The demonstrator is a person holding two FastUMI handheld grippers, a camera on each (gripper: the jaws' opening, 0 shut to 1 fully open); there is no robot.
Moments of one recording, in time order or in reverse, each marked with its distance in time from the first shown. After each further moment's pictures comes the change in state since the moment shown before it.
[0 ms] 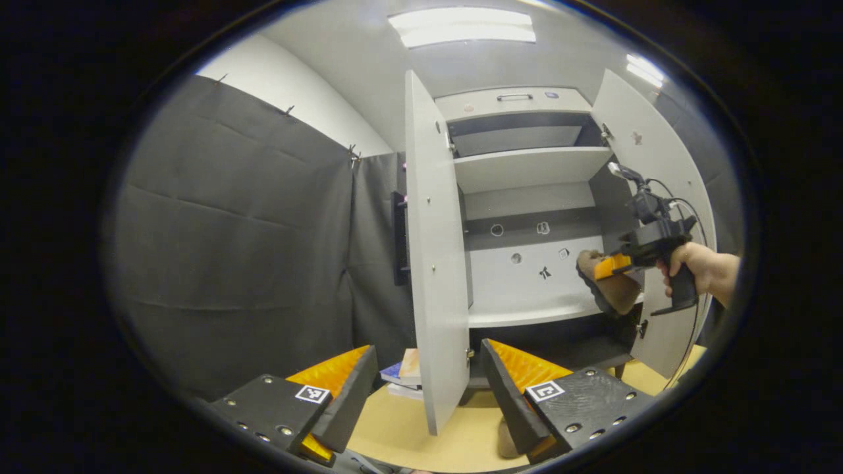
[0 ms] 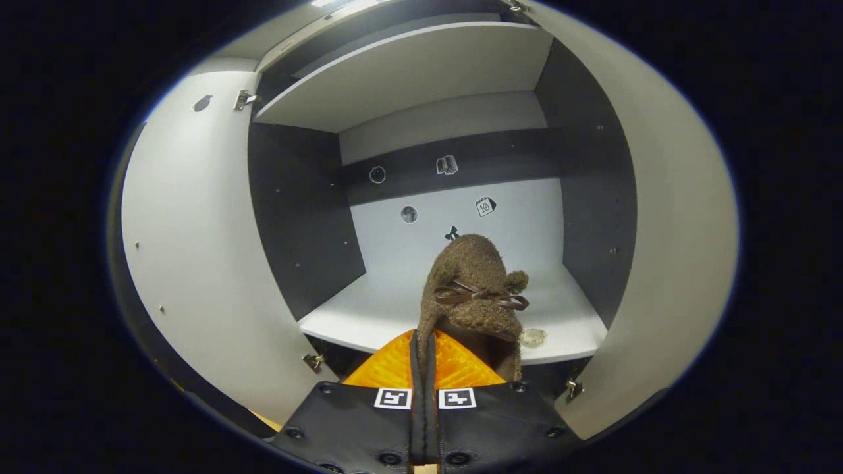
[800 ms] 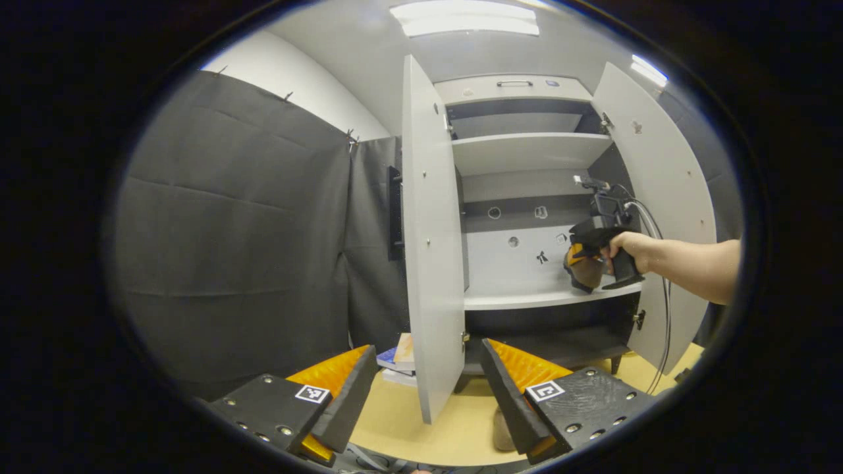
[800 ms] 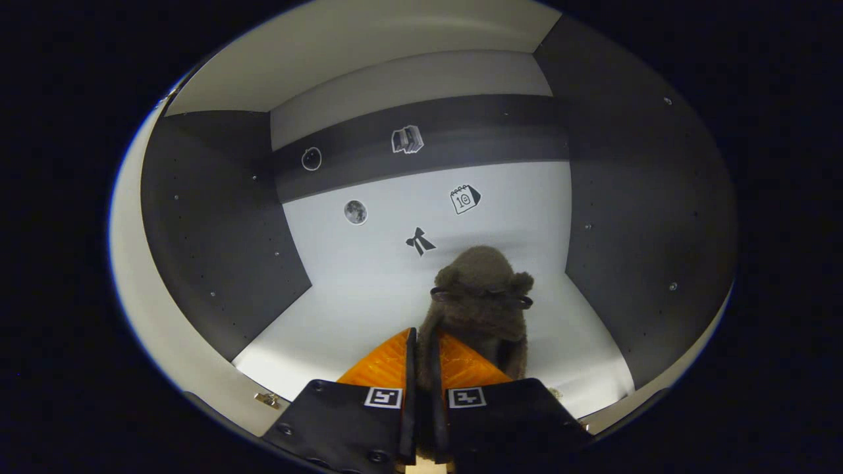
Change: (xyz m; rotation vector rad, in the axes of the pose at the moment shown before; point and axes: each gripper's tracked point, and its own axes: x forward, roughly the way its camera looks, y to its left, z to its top) left arm -0.002 -0.009 -0.025 -0.011 0.072 -0.020; right arm 0.113 -0.038 0.018 0.031 0.067 -0.146
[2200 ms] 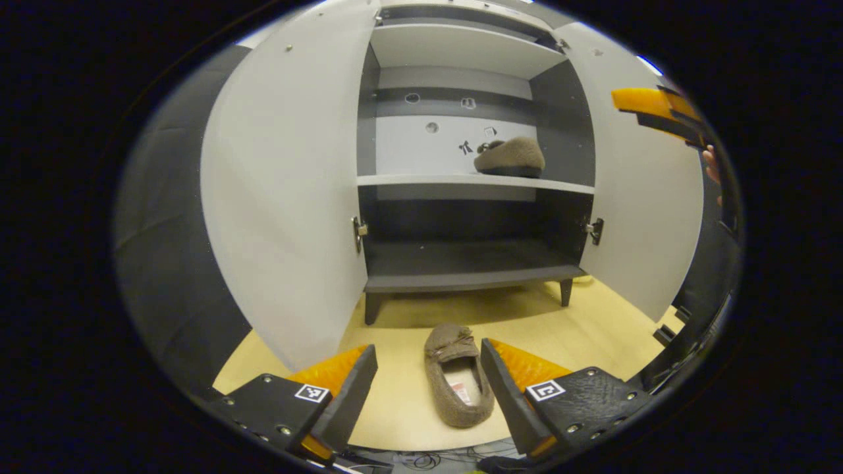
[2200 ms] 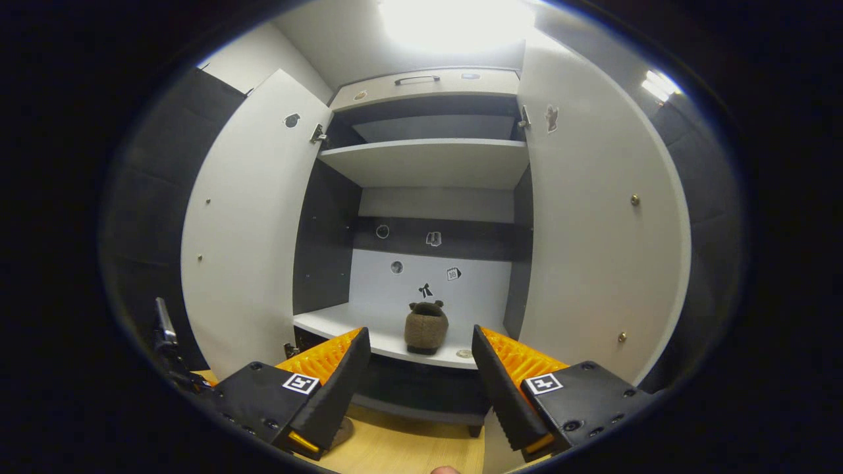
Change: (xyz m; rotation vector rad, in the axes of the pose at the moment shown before) left arm 0.068 -0.118 -0.190 -0.003 0.421 -0.398; right arm -0.279 -0.015 -0.061 -0.265 -0.424 0.014
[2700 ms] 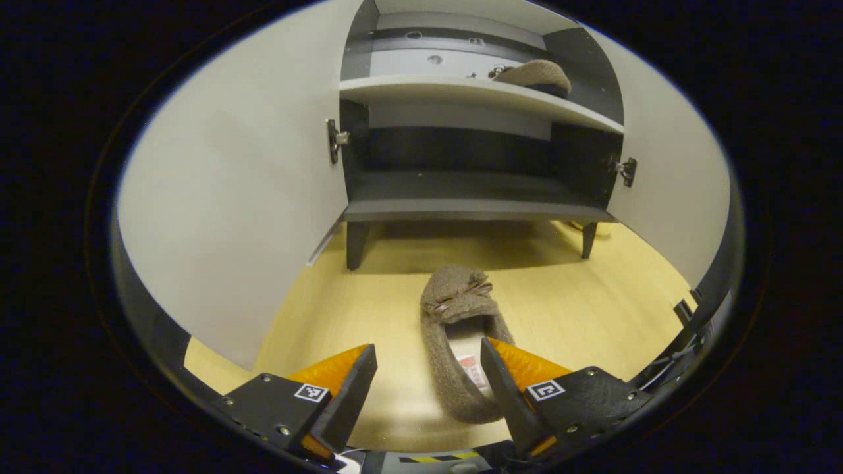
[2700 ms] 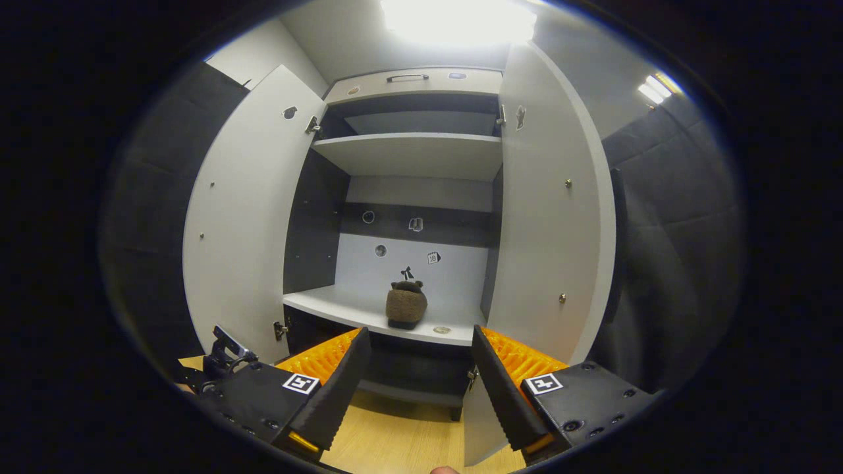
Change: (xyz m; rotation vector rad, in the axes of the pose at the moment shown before) left arm 0.063 0.000 -0.096 -0.014 0.264 -0.005; right arm -0.043 -0.020 -0.022 -0.013 0.059 -0.060
